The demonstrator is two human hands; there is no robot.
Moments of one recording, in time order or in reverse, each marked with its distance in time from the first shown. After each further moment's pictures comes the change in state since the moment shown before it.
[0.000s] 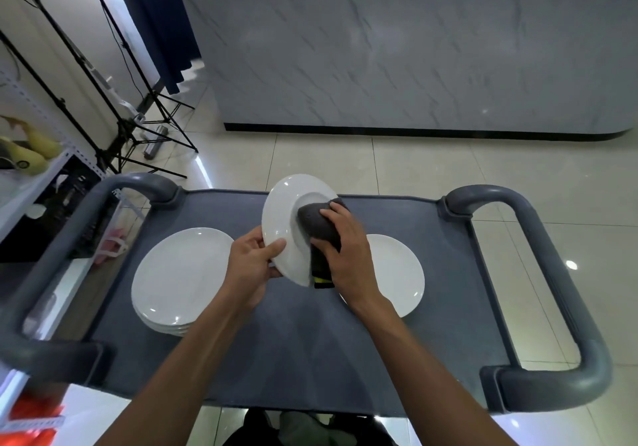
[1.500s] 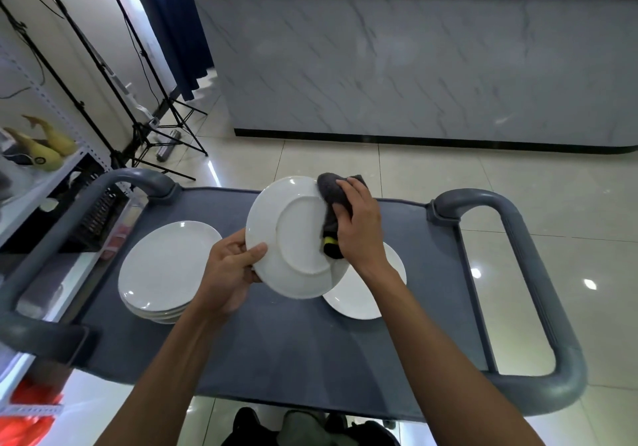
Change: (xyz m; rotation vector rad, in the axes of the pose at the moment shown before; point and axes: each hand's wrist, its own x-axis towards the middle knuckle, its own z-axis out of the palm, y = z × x) left_hand -0.030 -0.015 0.012 -0.102 -0.097 0.122; right_hand 0.033 0.018 -0.057 -0.060 0.070 0.031
